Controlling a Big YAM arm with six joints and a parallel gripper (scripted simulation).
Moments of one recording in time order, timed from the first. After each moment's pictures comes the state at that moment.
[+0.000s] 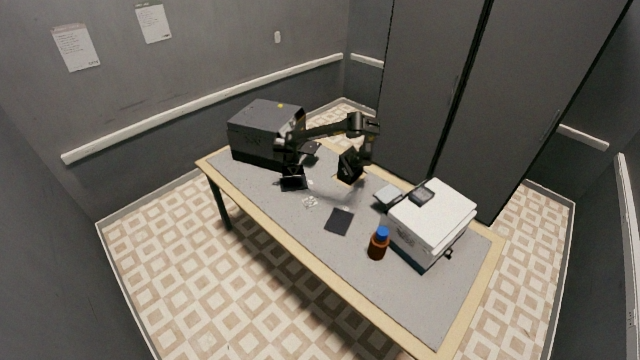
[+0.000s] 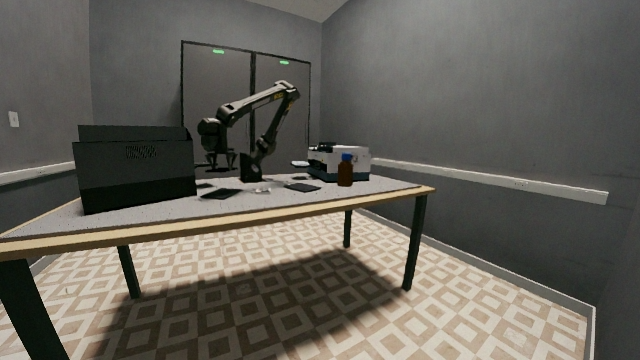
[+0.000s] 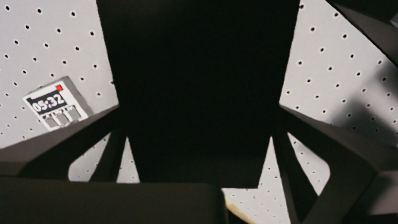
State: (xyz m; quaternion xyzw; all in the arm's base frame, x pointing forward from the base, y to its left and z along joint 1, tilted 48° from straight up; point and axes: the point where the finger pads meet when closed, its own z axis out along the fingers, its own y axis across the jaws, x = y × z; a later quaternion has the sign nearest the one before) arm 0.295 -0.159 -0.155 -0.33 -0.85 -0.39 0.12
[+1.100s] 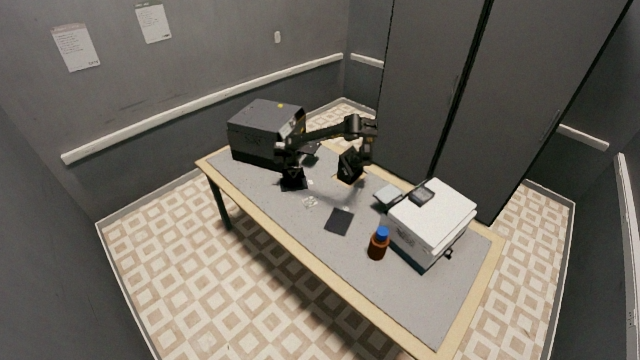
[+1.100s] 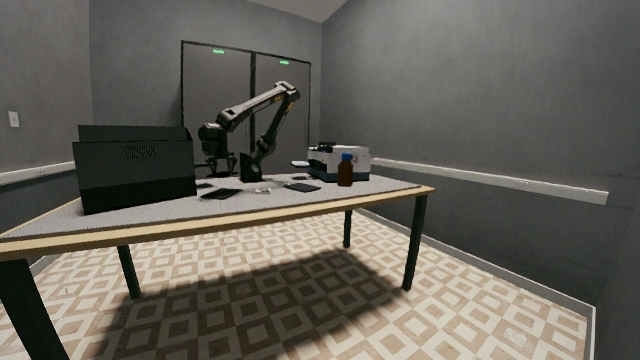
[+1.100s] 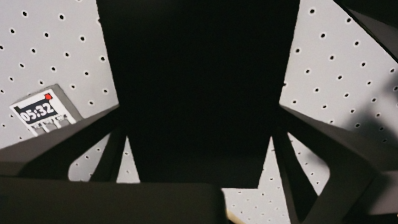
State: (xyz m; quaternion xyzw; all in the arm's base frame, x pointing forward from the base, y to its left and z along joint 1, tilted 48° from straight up) arm 0.296 -0.142 -0.169 -0.33 -0.85 -0.39 0.13
